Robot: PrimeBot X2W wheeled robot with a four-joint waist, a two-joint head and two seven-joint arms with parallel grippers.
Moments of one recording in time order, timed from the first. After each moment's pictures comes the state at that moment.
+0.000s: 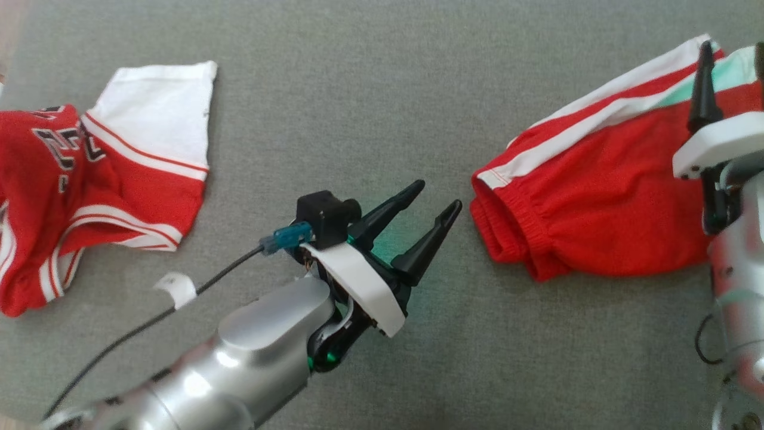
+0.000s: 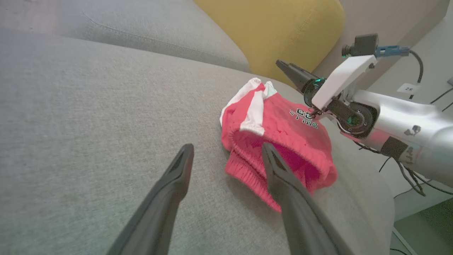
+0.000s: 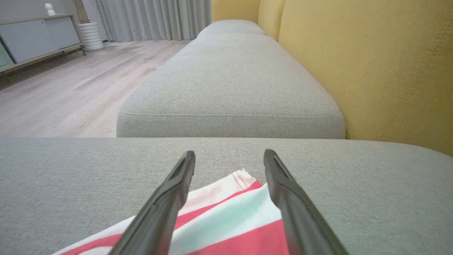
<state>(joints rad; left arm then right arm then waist) -0.80 0.20 -1.28 0.45 -1.13 -0.13 -0.25 -0.77 -0.19 -0.23 0.87 -0.07 0.13 -0.23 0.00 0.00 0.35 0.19</state>
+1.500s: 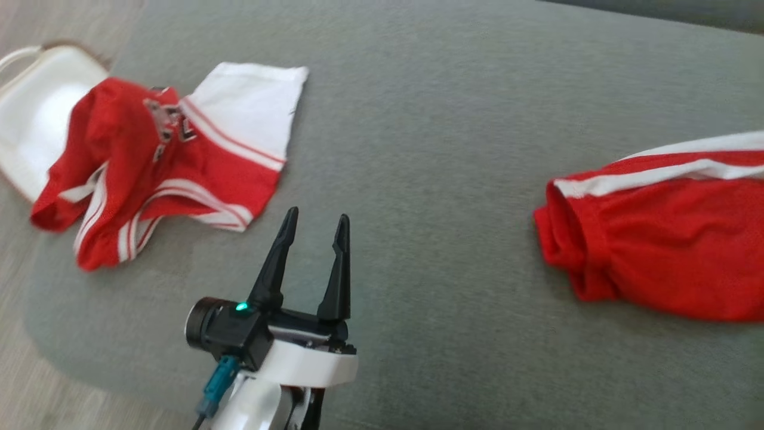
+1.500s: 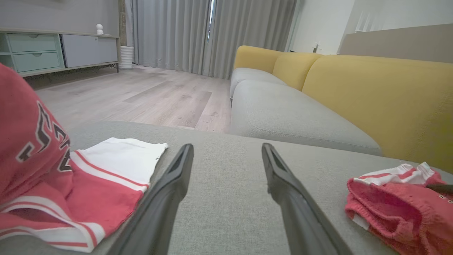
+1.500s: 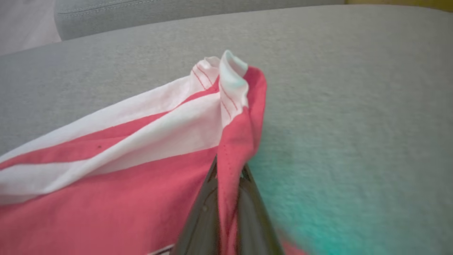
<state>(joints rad) -0.14 0.05 -0.47 0.07 -0.30 0.08 -0.25 -0.58 -0.56 0.00 0.96 0.51 0.13 0.20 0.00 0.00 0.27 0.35</state>
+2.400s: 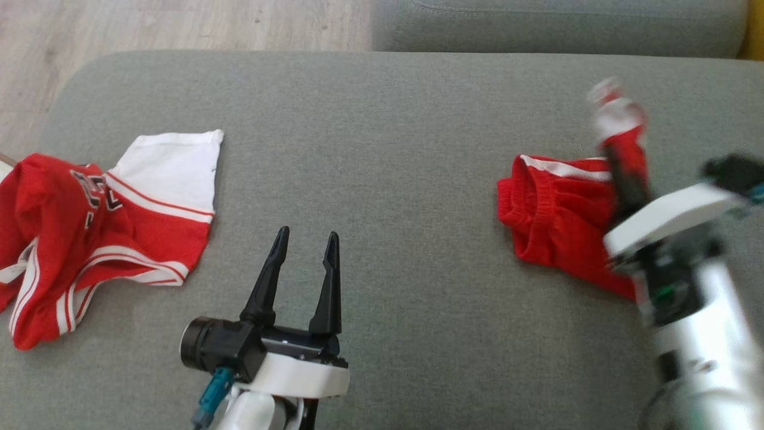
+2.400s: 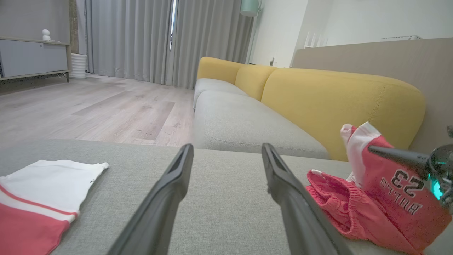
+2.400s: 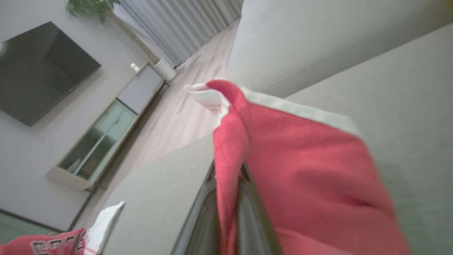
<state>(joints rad) -0.10 0.05 -0.44 0.09 -0.30 0.07 -0.25 -0.44 -0.21 0.07 0.46 0.78 0.13 0.20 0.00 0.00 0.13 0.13</state>
